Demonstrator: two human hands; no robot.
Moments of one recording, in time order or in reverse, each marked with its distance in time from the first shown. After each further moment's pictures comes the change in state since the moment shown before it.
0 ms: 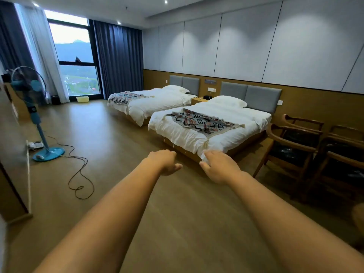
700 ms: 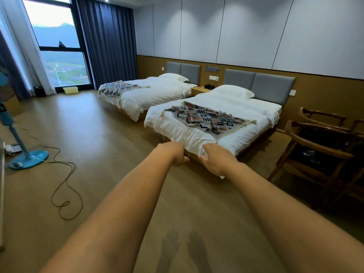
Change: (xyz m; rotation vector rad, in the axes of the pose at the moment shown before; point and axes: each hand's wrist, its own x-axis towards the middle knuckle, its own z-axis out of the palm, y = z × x) left_hand 0.312 -0.103 -0.011 0.003 -0.085 0.038; right_hand 0.338 0.035 0.077 0.038 -0.072 0.065
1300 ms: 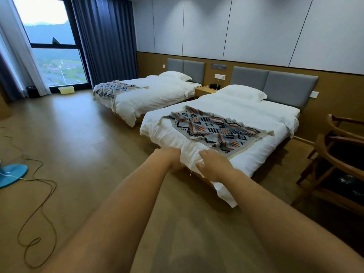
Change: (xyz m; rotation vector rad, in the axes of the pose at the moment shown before) left_hand 0.370 -0.066 -0.010 -0.003 -0.064 -0.046; right_hand 0.361 0.117 0.054 -0.031 -0.061 -0.051
